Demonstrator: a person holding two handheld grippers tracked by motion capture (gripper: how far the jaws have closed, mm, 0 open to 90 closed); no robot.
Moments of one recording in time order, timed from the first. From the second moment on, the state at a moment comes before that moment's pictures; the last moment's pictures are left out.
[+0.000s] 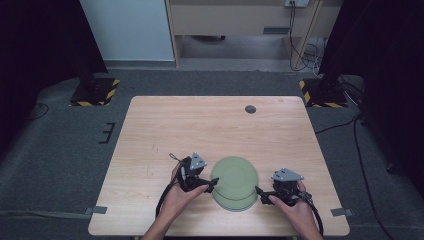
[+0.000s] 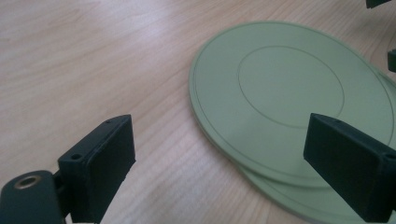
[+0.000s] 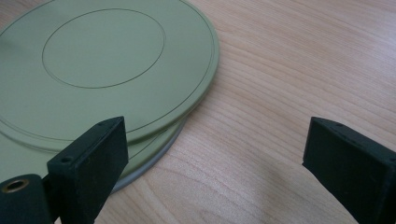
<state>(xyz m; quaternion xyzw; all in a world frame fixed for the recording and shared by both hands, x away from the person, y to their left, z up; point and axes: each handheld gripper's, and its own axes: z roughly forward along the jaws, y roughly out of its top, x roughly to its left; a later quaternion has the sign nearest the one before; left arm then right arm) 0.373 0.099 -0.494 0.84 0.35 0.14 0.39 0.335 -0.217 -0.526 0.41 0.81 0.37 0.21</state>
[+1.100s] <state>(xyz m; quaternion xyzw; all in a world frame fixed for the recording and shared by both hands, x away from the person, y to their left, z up) 0.428 0.073 -0.513 0.87 0.36 0.07 0.33 0.332 -0.209 -0.528 0.38 0.82 0.37 0.20</state>
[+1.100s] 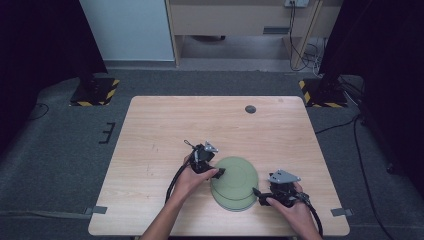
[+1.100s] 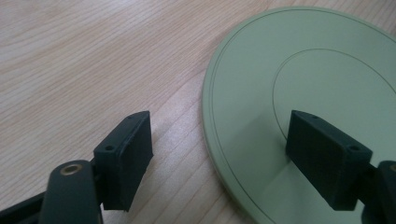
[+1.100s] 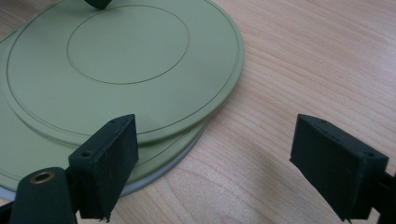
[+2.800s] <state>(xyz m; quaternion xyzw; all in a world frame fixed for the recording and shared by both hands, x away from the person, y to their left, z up) 0.431 0.087 -0.505 0.83 0.40 -0.04 0.39 0.335 -0.209 -0.530 0.39 0.82 0.37 0.20</state>
